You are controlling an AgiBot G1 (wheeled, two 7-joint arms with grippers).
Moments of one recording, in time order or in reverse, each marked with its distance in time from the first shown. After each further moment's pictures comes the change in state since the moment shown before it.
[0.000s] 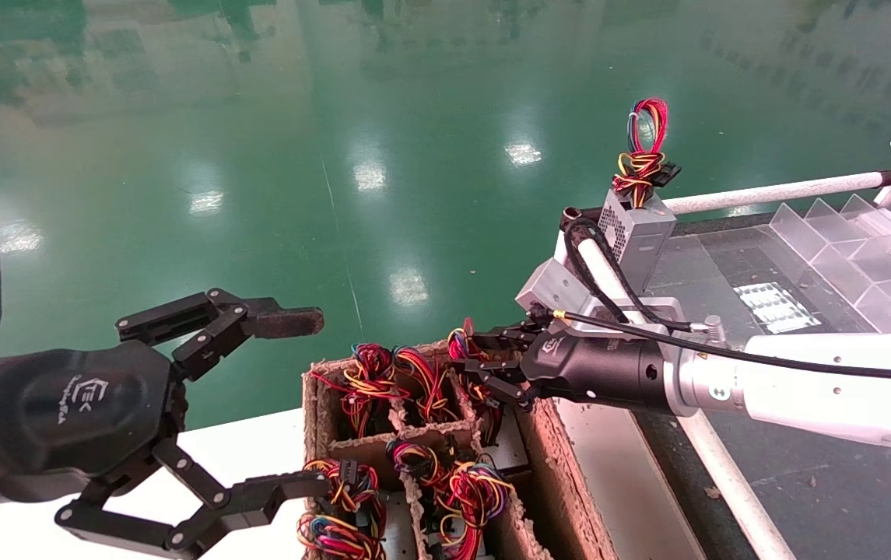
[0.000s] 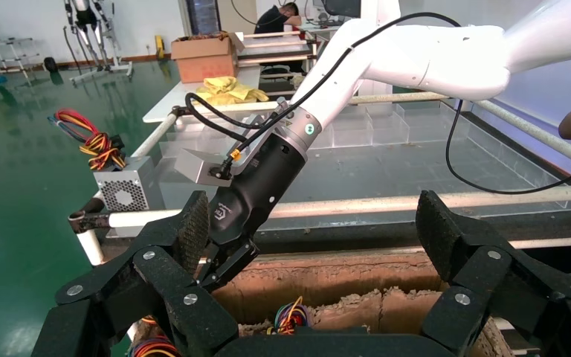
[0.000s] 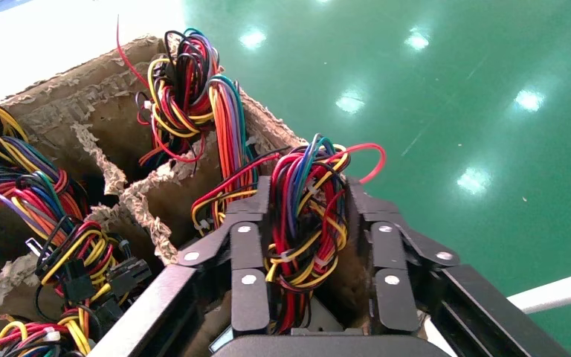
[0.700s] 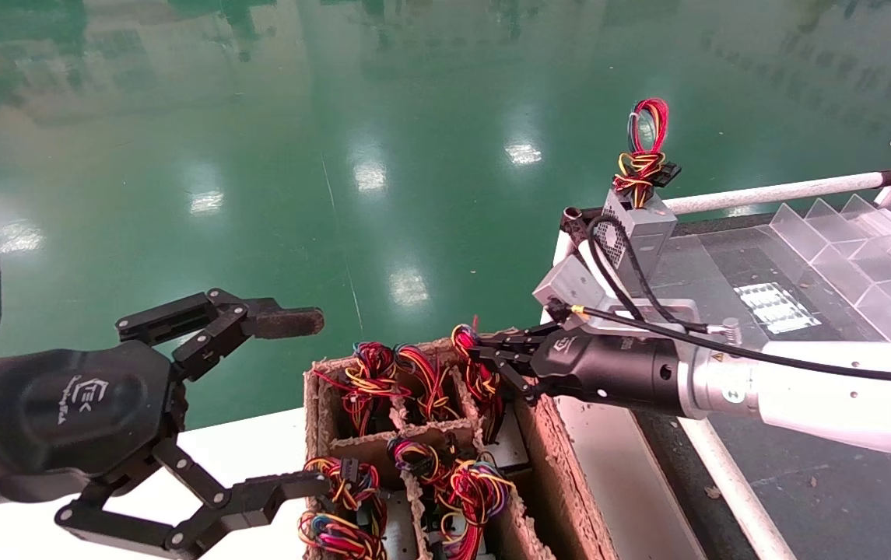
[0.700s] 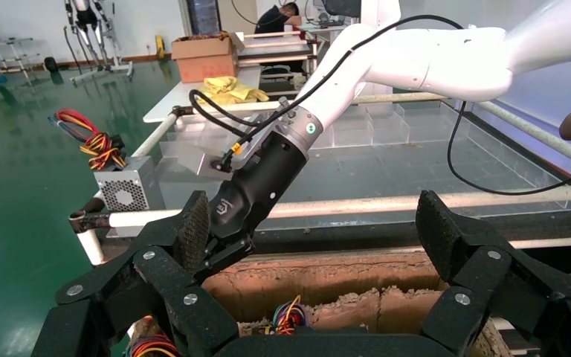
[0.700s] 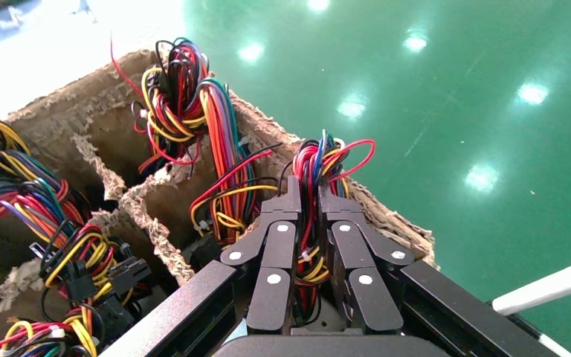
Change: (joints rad) left arm 0.000 0.000 0.000 0.000 0.000 0.000 0.000; right arm -0.025 0.022 0.039 -0.024 0.070 0.001 -0.023
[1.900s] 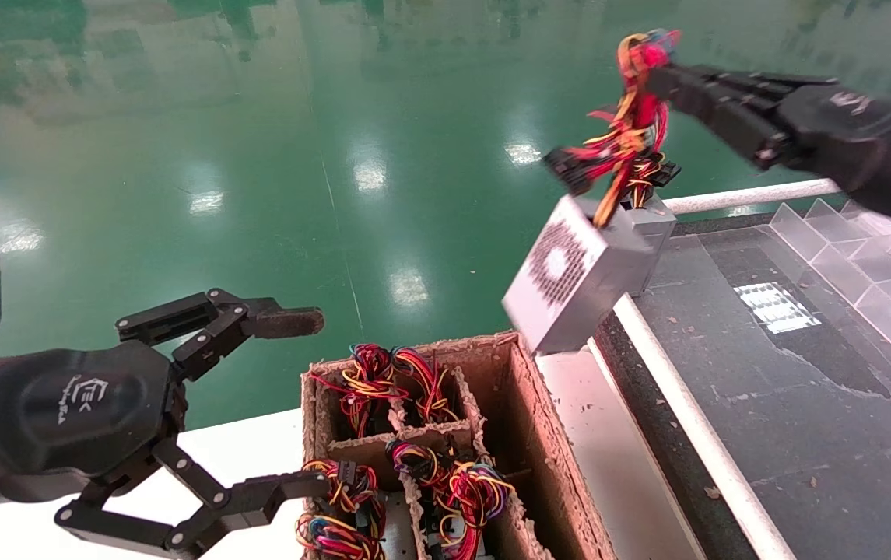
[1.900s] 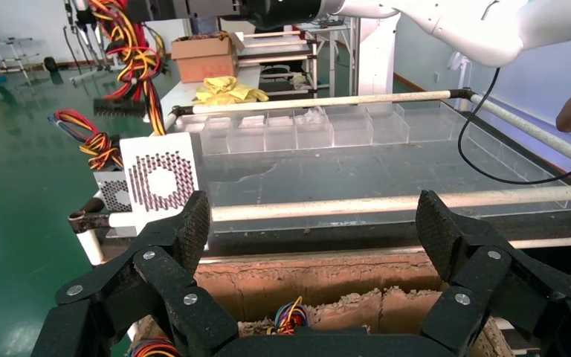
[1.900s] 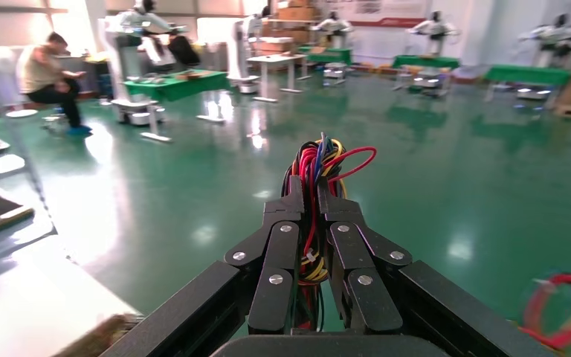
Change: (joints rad) left arm 0.000 0.000 0.000 0.000 0.000 0.000 0.000; right arm 0.041 0.248 0.343 -0.071 0.424 -0.067 -0.154
